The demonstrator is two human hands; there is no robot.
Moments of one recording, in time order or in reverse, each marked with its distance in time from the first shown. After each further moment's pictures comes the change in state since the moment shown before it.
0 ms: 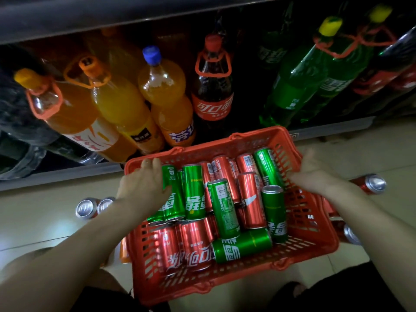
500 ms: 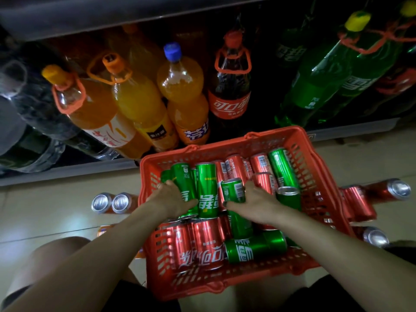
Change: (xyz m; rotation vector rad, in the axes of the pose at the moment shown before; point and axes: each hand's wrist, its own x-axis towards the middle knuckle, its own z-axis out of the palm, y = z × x) left_hand 0.010 0.005 0.042 -0.303 -0.409 -0.185; right_hand -0.071 -0.088 0.082 0.069 -0.413 -0.323
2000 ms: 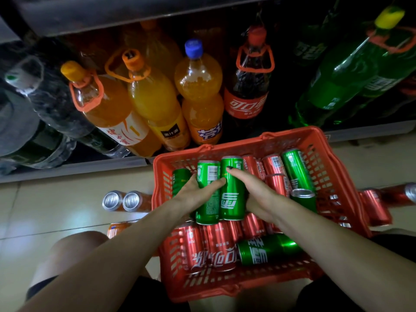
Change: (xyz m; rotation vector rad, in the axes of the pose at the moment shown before) left_hand 0.020 0.012 0.017 -0.991 -0.122 0.112; right_hand 0.048 -0.028 0.025 1.162 -0.180 -0.086
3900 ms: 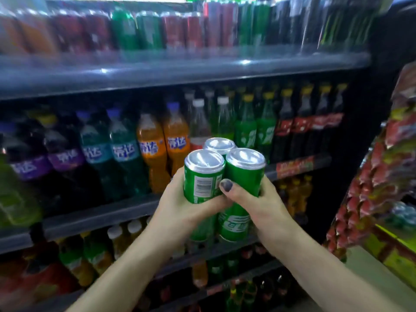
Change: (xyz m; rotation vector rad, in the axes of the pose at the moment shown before) left_hand -0.808 0.653 -0.078 -0.063 -0.040 1.238; right_hand -0.776 -0.641 0.212 -0.183 0.105 -1.129
